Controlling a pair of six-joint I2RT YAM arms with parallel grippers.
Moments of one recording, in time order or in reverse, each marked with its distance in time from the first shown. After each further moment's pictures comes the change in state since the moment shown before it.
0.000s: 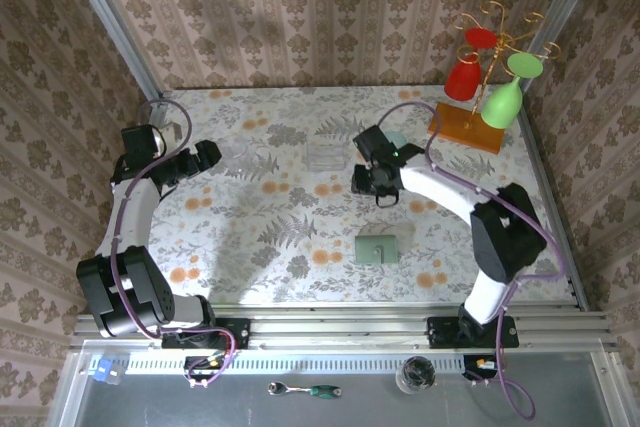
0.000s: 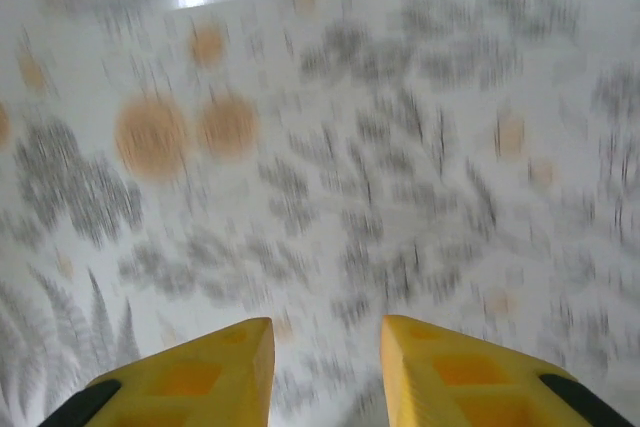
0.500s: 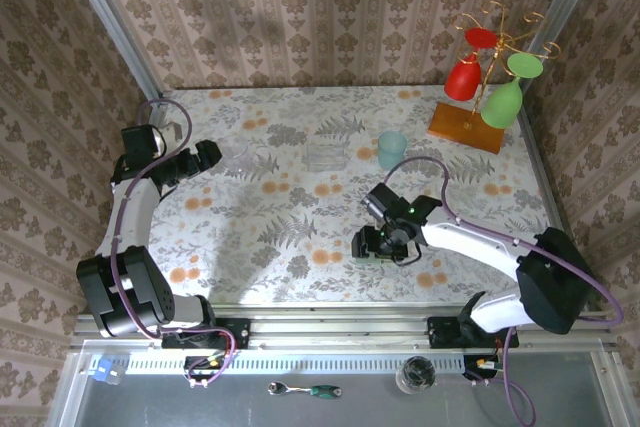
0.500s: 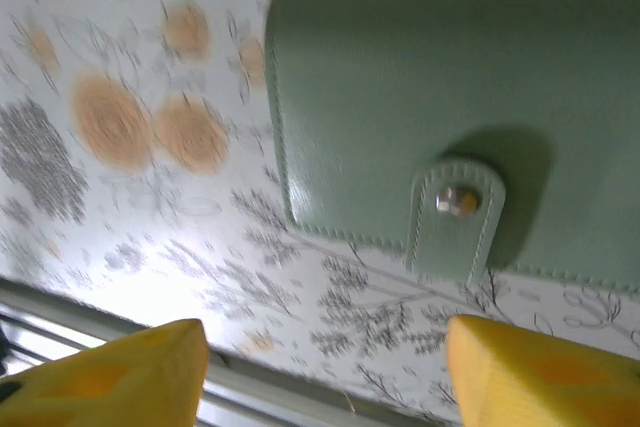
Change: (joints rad) left arm 0.000 0.000 0.000 0.000 0.006 0.000; right arm 0.190 -0.313 -0.405 -0.051 -0.226 0.156
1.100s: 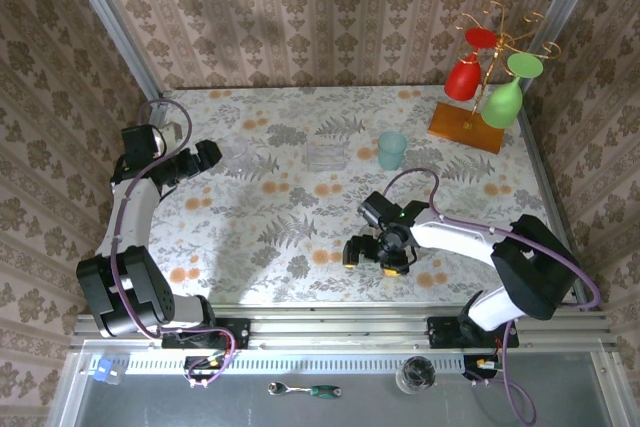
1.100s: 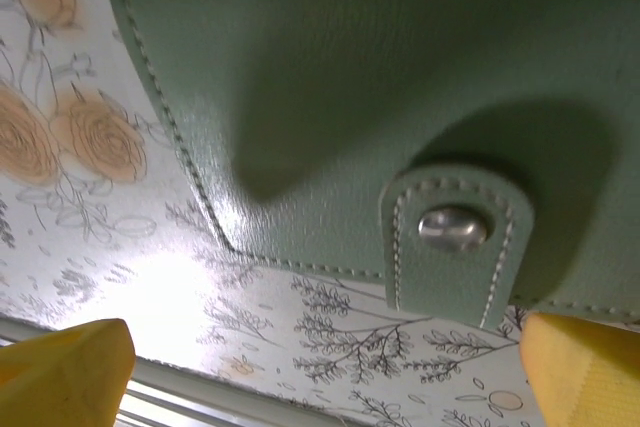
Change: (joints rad) left arm 0.000 0.000 0.000 0.000 0.001 0.000; right arm -0.020 0.116 -0.021 0.064 -0.053 0.068
